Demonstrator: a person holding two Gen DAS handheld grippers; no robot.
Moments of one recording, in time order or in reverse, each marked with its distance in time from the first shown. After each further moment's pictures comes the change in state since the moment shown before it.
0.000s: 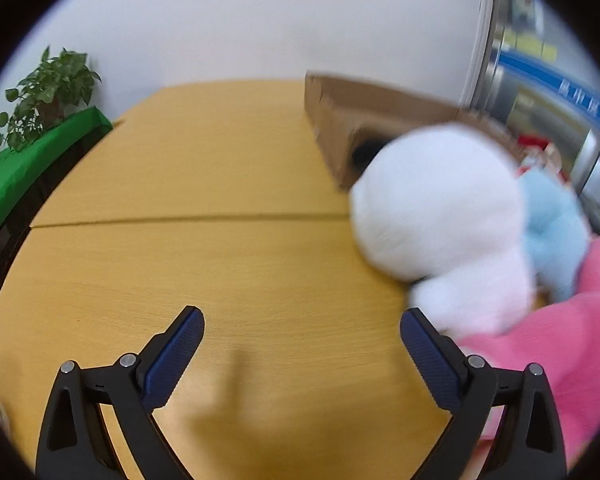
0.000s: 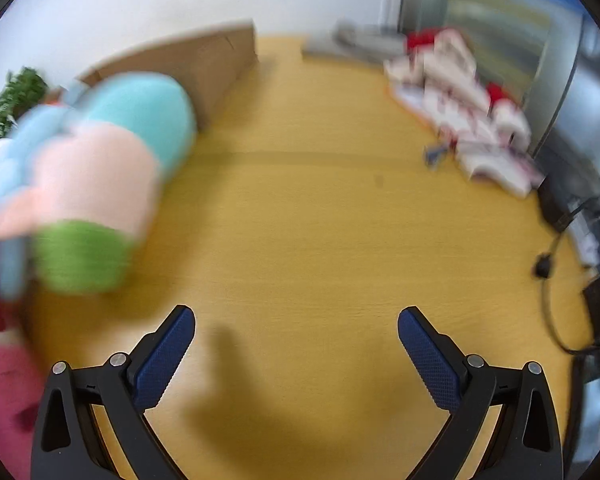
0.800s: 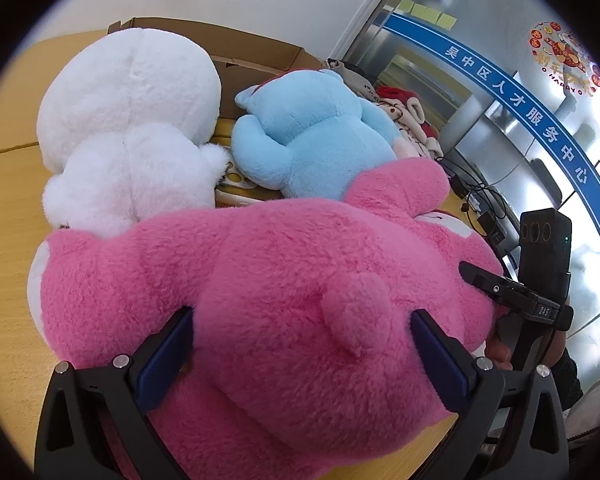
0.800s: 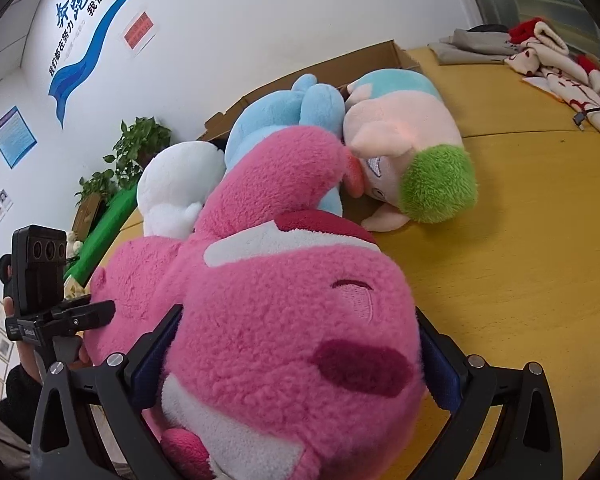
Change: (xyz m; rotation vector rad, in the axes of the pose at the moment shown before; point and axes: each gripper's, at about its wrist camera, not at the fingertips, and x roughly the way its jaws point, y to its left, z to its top) left arm 0.014 -0.184 -0.047 -0.001 0.213 -0.459; right arm -0.037 0.135 -0.061 0.131 -0.062 0.512
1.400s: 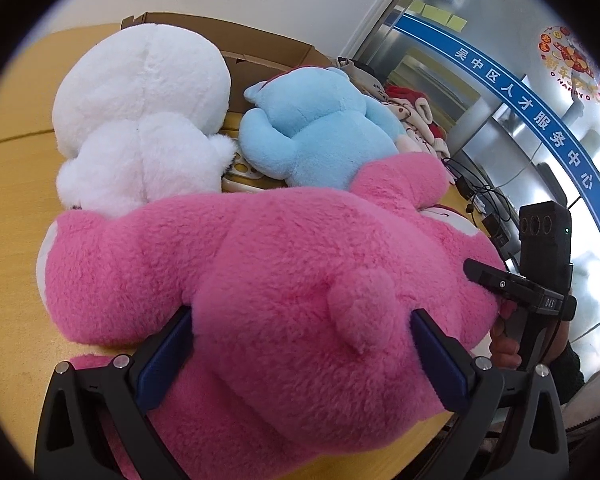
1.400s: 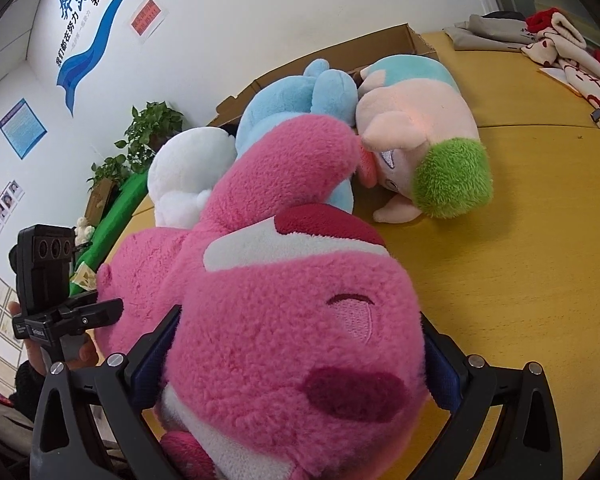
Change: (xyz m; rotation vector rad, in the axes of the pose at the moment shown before) left arm -0.012 0.001 -0.010 -0.039 0.011 0.016; right arm -0.003 -0.005 0.010 -0.001 0.075 0.064
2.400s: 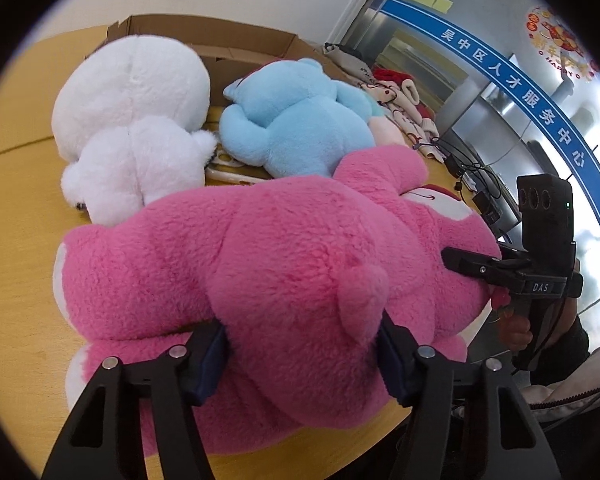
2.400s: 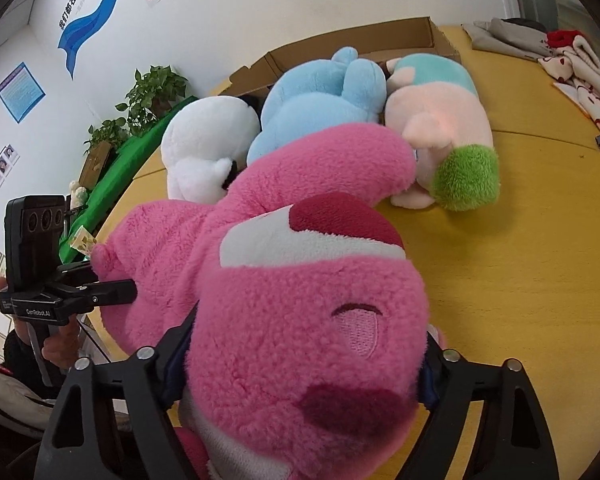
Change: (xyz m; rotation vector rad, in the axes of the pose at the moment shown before) left arm -0.024 -0.024 -0.003 0.065 0.051 0.024; right arm -0.008 0.035 0.009 -0.082 0.098 -0.055
